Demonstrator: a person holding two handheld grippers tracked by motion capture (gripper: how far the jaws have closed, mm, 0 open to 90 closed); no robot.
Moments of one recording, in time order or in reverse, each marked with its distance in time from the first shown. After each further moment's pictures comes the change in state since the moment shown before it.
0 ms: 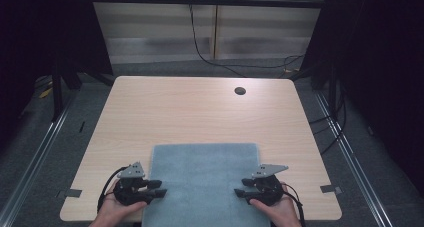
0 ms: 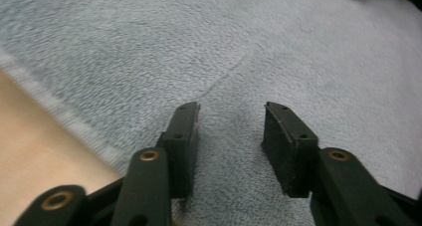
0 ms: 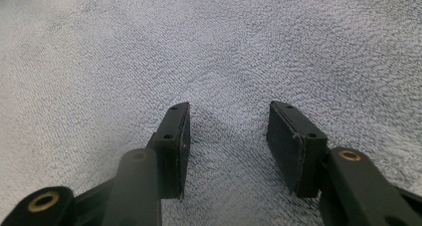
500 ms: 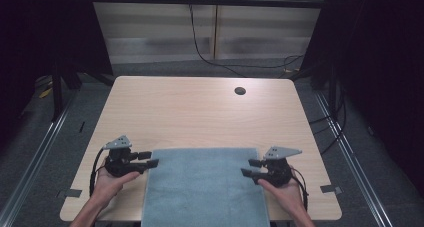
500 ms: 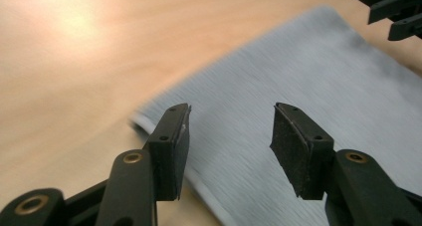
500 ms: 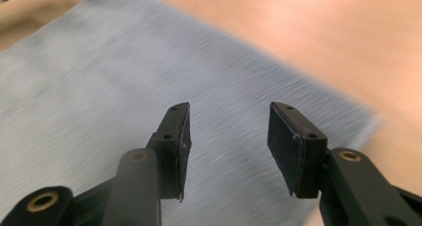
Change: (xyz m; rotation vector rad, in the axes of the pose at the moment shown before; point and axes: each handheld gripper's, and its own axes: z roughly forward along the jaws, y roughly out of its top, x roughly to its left) left arm 0.072 0.045 -0.021 -0.182 0.099 -0.122; right arm -0.047 0.036 -0.018 -0.142 -0.049 0.003
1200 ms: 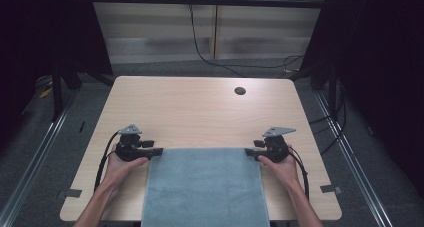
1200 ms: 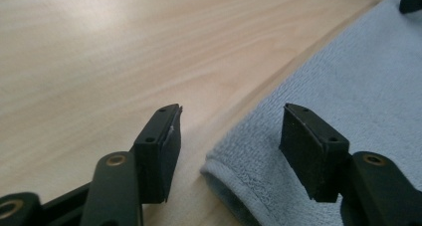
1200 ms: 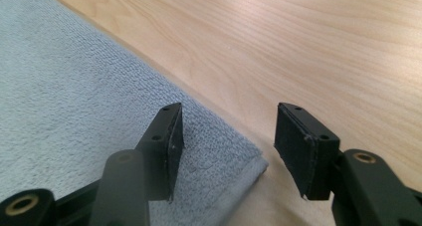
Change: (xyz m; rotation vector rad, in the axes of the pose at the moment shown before) left arm 0.027 0.005 0.046 0.105 0.064 0.006; right arm -0.062 0.008 0.043 0.051 -0.089 0.028
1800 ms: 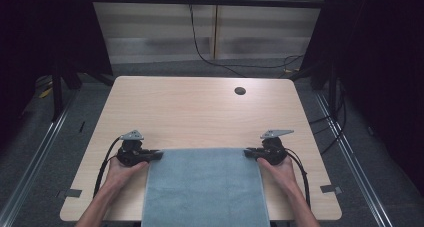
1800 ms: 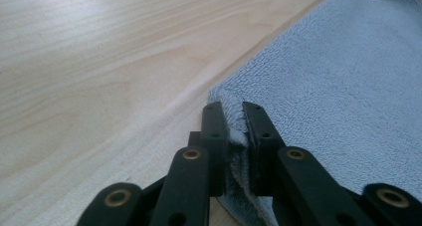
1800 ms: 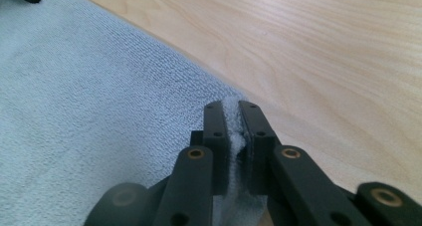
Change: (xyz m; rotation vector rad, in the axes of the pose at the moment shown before) left arm -0.003 -0.009 -0.004 -0.009 -0.086 0.000; right arm 0.007 -0.003 0.000 0.024 0.100 0.074
